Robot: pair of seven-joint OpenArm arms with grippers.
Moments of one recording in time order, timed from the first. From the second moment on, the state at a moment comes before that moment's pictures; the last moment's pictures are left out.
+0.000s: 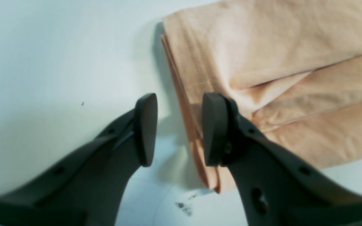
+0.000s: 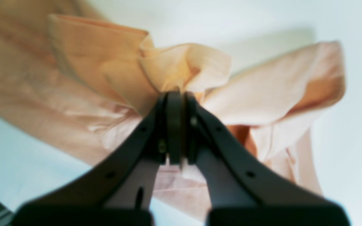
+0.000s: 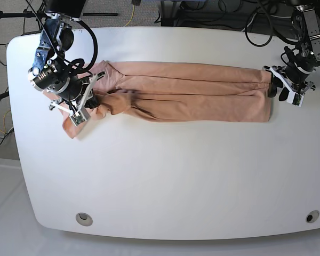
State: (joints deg) left arm 17.4 -21.6 -23.8 88.8 -17.5 -36.6 29.2; right arm -7.0 9.0 18.2 107.4 21.7 40.1 -66.9
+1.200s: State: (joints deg) left arm 17.5 -21.6 -23.9 88.8 -17.5 -36.6 30.0; right arm -12.4 9.3 18.0 108.6 25.7 40.1 -67.5
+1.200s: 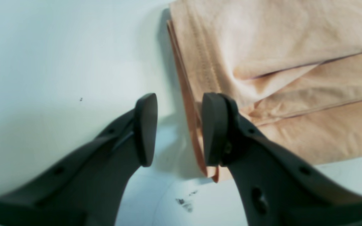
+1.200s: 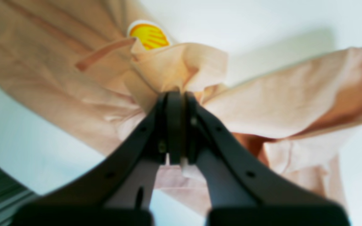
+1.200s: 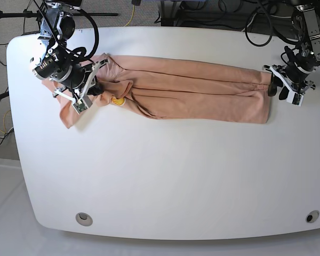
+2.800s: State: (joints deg) left arm 18.2 -21.6 -23.8 88.6 -17.5 -36.3 30.7; right arm -12.6 11.6 17.6 103.8 20.2 40.1 -63.5
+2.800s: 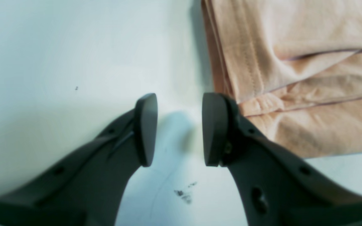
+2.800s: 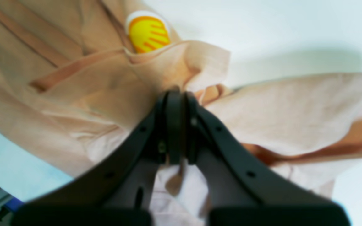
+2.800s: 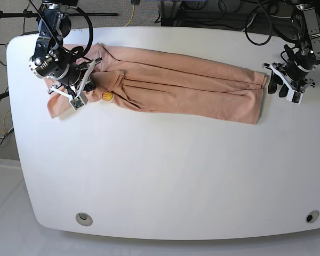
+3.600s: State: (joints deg) left arm 18.7 -21.4 -23.9 88.6 -17.5 -36.3 31.9; right arm -11.6 12.6 18.5 102.2 19.9 40.1 -63.7
